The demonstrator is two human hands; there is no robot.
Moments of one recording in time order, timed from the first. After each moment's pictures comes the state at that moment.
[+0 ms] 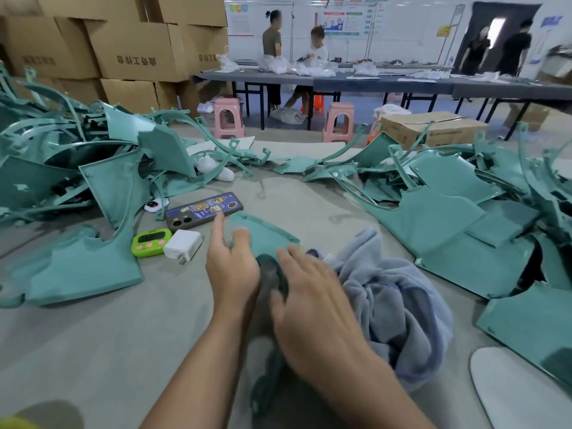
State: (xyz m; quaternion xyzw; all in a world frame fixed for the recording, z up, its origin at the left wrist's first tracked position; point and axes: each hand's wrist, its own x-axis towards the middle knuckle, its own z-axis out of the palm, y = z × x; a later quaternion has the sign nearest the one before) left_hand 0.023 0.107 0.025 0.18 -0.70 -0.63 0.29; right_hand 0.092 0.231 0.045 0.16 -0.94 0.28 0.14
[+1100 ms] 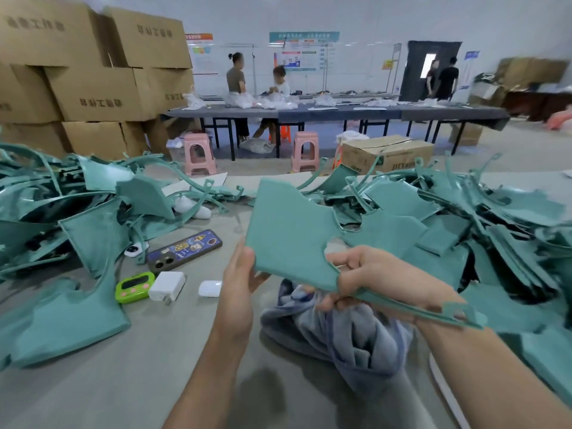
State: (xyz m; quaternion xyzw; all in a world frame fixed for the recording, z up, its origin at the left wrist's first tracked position) left_hand 0.049 0.126 0.062 -0.06 -0.61 -0.78 0.11; right_hand 0.063 0.346 0.119 0.18 -0.68 0.67 -0.23
